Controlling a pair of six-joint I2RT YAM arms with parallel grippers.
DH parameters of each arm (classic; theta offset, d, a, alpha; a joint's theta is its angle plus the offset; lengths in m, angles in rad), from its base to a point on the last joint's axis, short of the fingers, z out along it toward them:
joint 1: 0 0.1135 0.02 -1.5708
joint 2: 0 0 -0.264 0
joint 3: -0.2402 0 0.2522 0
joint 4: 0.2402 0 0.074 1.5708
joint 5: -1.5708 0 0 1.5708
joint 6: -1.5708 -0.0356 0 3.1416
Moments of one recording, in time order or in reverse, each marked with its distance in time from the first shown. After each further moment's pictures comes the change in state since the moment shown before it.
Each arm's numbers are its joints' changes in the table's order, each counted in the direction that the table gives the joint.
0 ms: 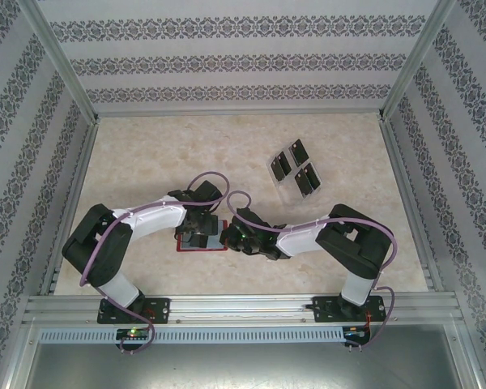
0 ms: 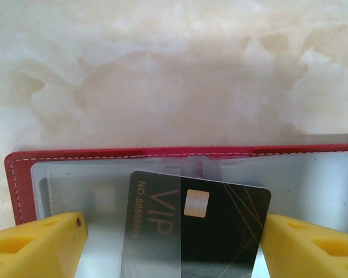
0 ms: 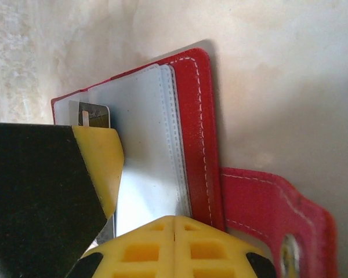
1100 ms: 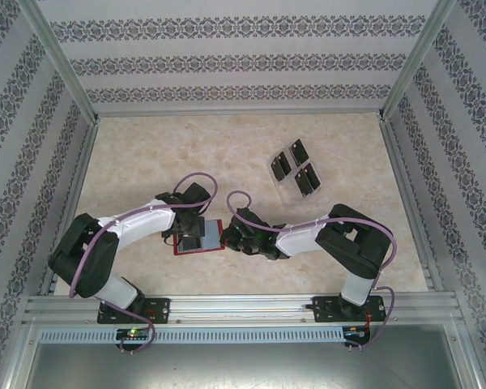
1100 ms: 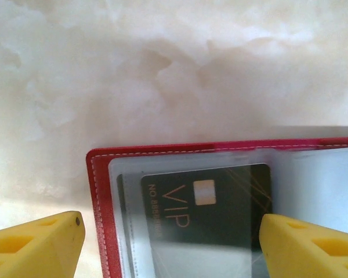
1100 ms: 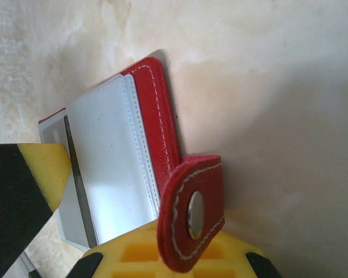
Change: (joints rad) left arm 0.052 -0.111 0.082 0.071 0.076 0.005; right arm 0.002 0.003 -0.009 0.020 -0.015 -0.001
